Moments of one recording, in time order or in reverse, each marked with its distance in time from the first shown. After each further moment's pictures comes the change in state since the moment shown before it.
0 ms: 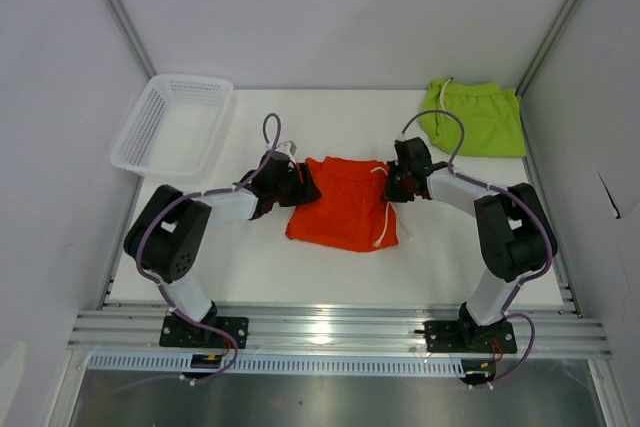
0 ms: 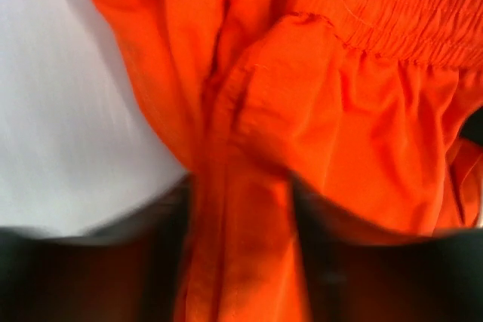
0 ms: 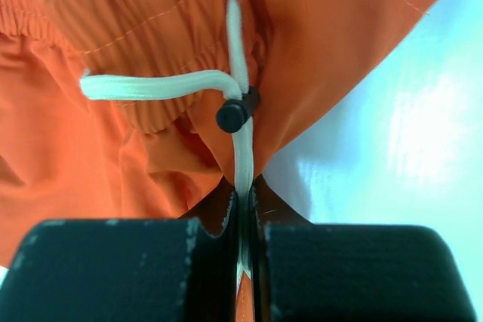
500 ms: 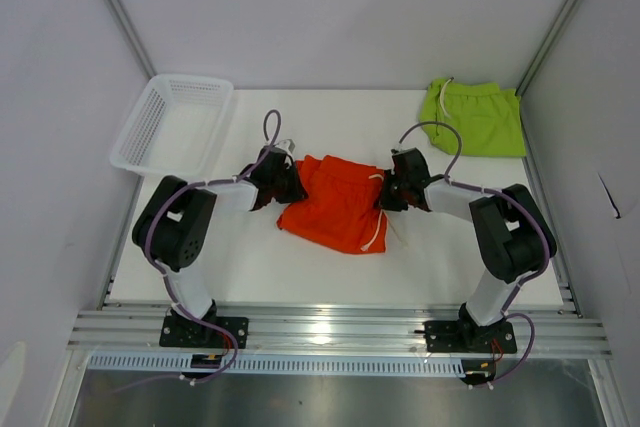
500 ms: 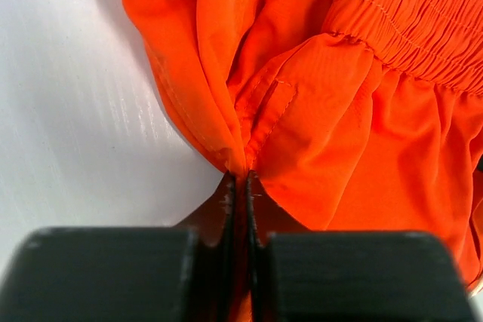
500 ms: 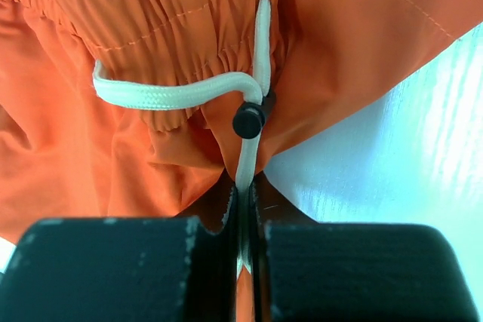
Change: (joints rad) left arm 0.053 0.077 0.066 -0.060 0.045 0.058; right arm 0.022 -0.002 -0.110 0.156 -0.068 0.053
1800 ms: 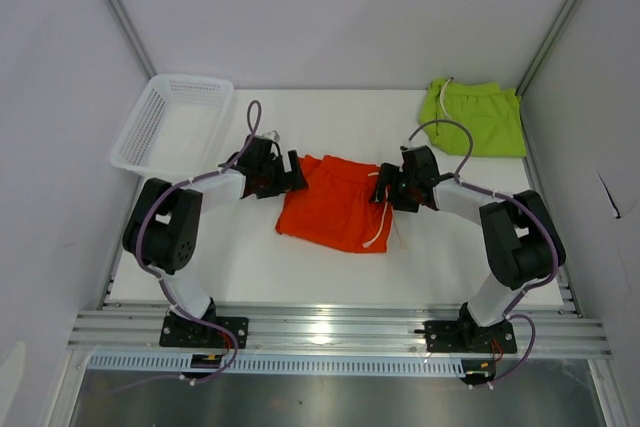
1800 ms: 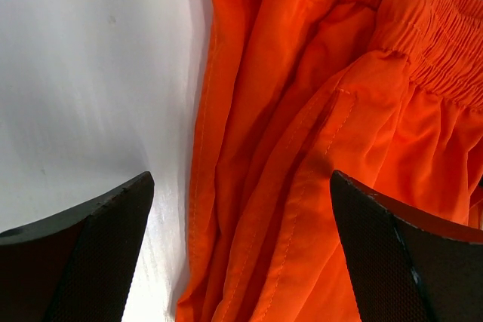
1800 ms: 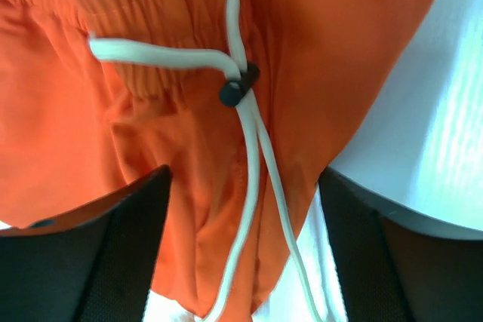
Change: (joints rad) left arm 0.093 -0.047 0.082 -0.196 0.005 0.013; right arm -0.048 -0.056 -0.002 -0.067 -0.023 -0.011
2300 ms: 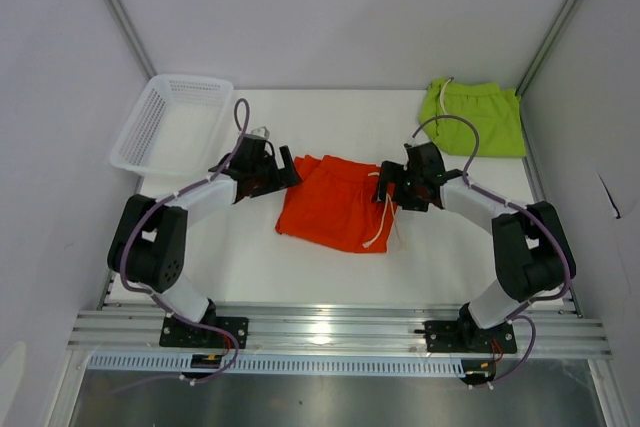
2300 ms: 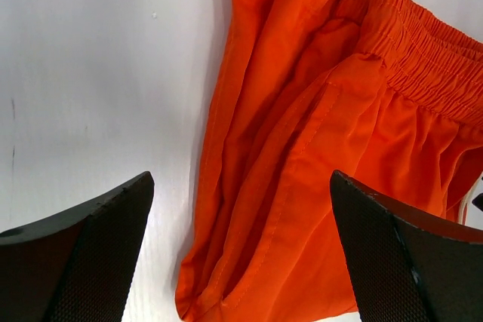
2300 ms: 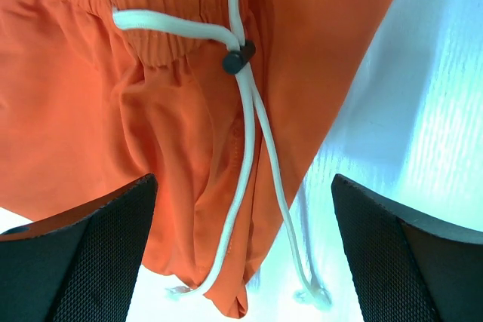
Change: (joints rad) left arm 0.000 -0.154 -0.072 -0.023 -0.084 -0.058; right arm -0.007 -0.089 0.021 -0.127 0.023 -0.044
